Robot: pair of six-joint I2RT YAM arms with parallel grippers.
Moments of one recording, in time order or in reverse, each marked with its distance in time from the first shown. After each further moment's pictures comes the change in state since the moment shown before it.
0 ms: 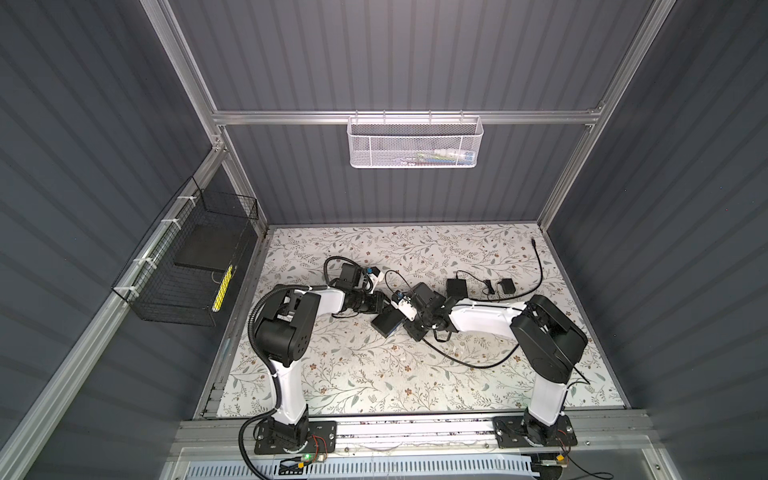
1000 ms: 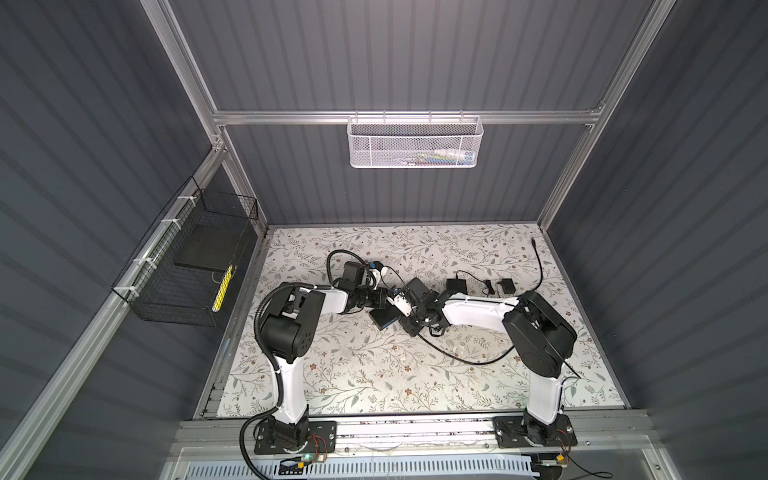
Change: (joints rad) left arm -0.017 0.036 -0.008 0.171 -0.046 0.015; right arm -0.004 0.062 0.102 -0.063 0.023 0.021
